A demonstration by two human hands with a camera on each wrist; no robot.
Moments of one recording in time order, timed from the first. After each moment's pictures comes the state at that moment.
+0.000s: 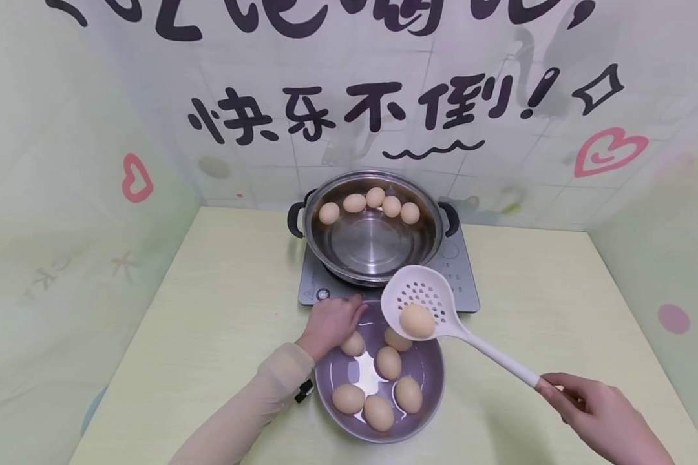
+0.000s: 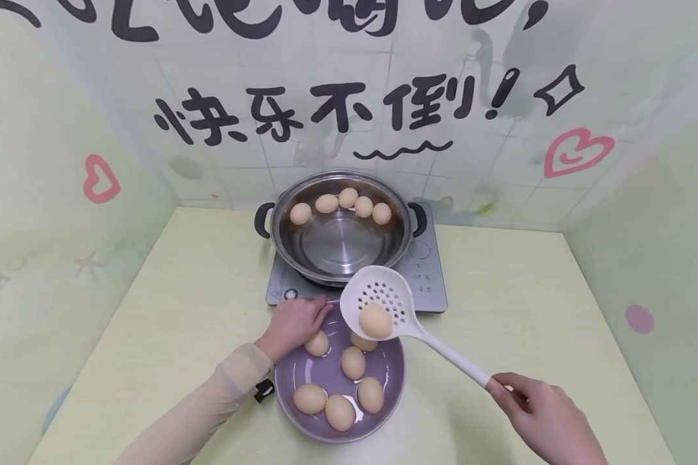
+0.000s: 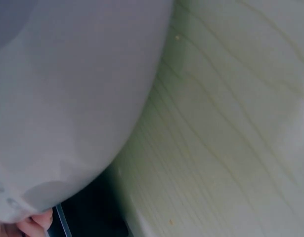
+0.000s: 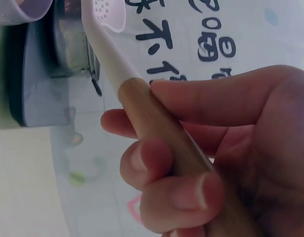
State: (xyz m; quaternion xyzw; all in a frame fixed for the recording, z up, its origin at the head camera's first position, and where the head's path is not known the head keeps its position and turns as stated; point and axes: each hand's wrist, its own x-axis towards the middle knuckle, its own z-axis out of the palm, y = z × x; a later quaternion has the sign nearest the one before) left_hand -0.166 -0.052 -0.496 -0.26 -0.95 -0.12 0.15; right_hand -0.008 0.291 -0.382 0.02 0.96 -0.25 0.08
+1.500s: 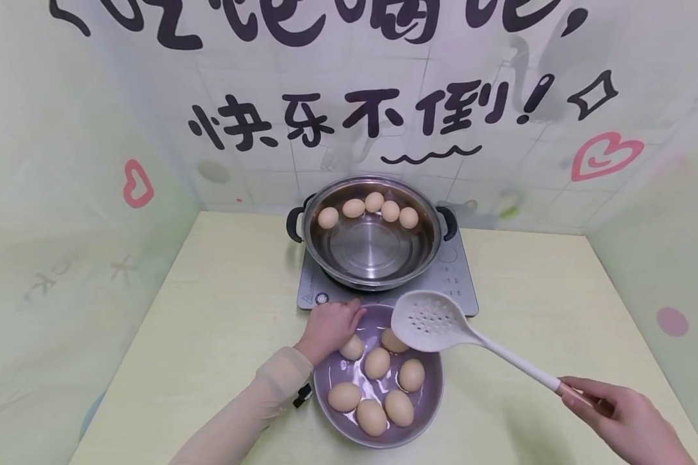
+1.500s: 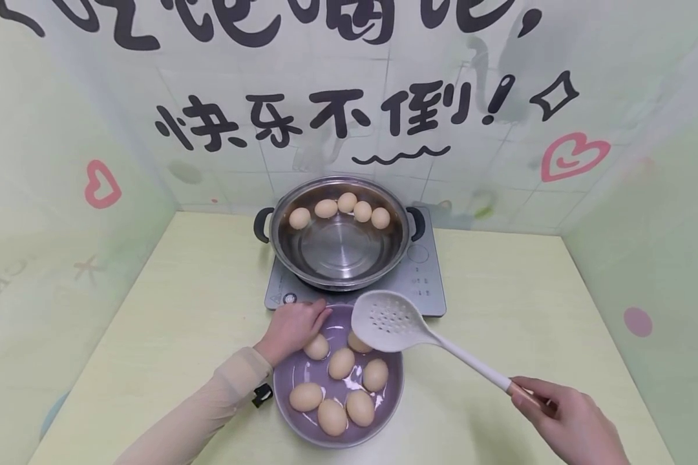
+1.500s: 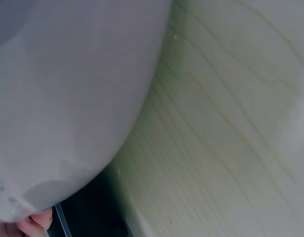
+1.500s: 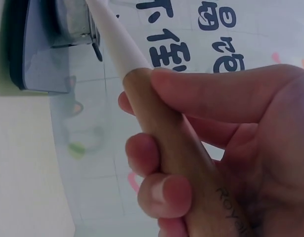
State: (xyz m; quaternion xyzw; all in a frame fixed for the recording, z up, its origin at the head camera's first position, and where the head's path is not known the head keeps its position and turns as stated) left_hand -0.165 -0.052 -0.495 -0.26 -0.95 -0.10 0.16; right_hand -0.003 0.324 -0.389 0.04 0.97 -0.25 0.06
